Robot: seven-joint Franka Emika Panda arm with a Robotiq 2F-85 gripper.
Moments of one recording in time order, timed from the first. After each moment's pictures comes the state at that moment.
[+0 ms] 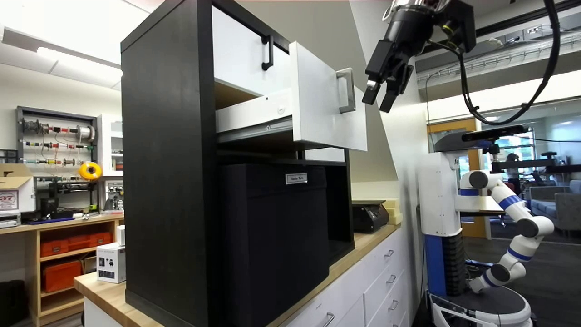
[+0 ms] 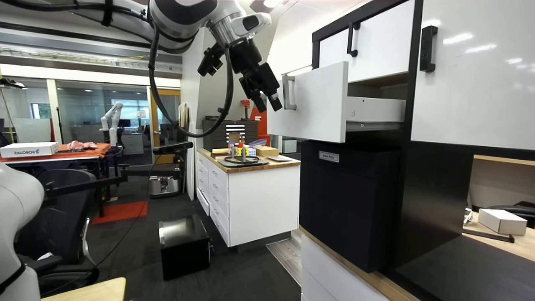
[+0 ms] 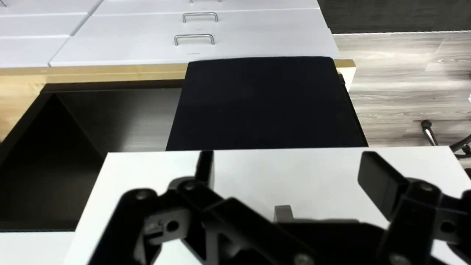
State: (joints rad) arm 0.00 -0.55 0.07 -2.21 -0.07 2.19 0.17
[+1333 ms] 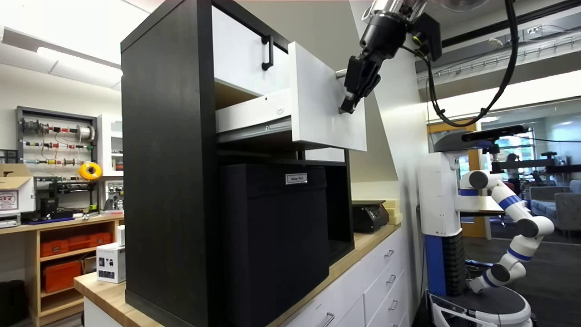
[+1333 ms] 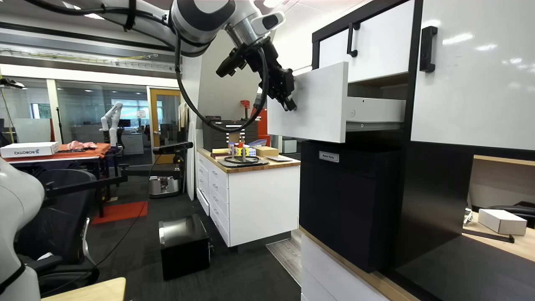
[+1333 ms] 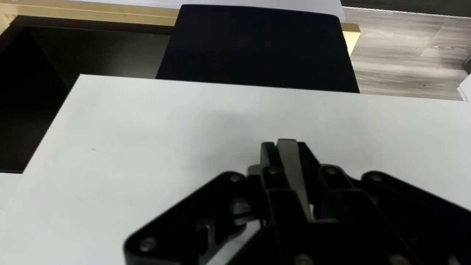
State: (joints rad) arm 0.00 -0.43 0.06 -2.13 -0.07 2.32 0.06
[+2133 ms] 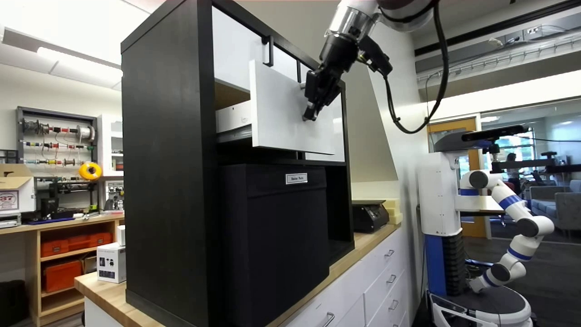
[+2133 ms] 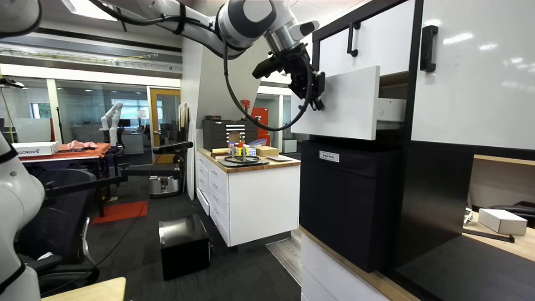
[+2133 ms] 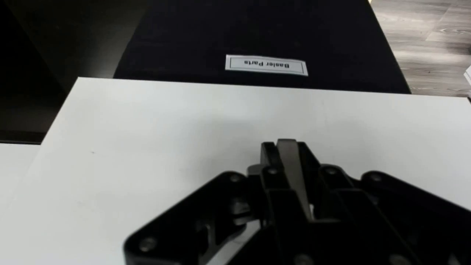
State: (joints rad) arm 0.00 -0.13 0.05 -1.83 -0.07 2.32 0.06
